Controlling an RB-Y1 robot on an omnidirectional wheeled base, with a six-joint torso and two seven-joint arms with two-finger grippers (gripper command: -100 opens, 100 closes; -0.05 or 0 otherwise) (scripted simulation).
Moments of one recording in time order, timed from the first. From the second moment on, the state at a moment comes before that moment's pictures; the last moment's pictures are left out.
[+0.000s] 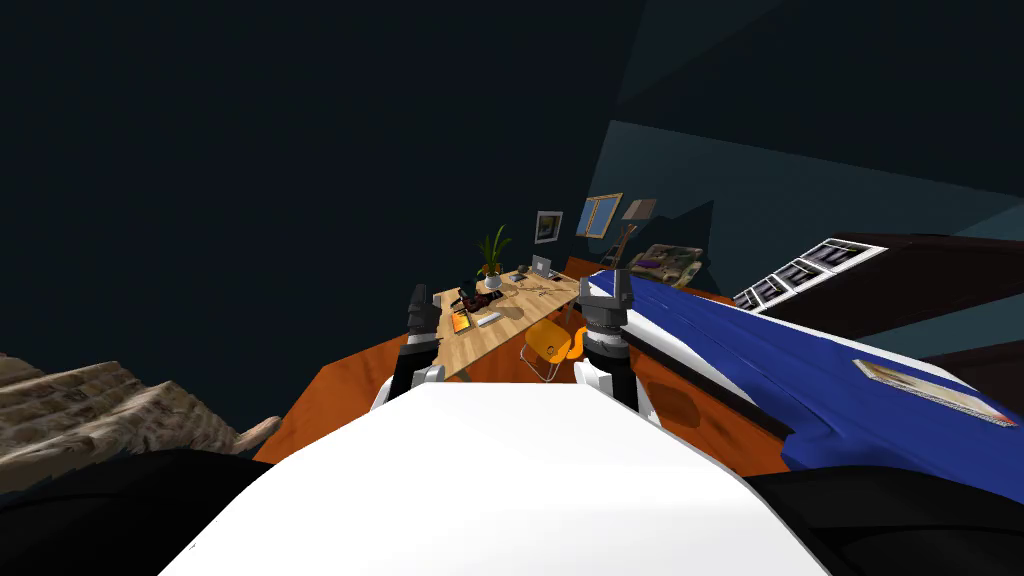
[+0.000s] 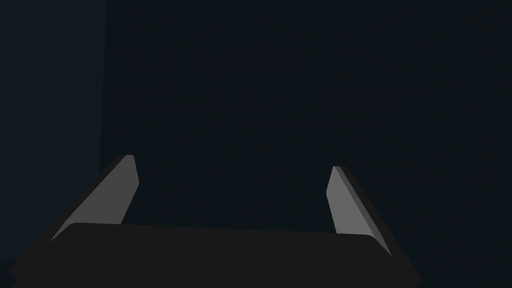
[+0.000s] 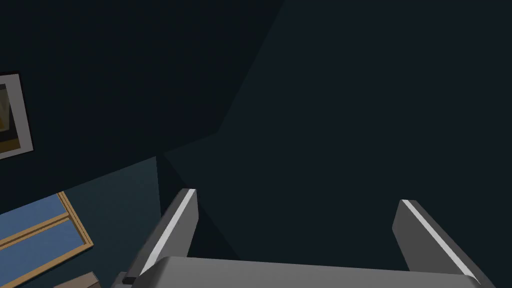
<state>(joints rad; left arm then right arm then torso) 0.51 -0.04 0.04 -2.27 -0.12 -0.37 0.02 0.46 -0.04 0.06 -2.34 0.07 -0.59 -0.16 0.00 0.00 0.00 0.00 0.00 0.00</state>
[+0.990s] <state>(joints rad) 0.43 0.21 0.10 -2.10 -0.06 -0.20 0.06 0.46 -0.03 0.06 -2.34 0.07 -0.59 -0.16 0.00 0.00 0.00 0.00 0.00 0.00</state>
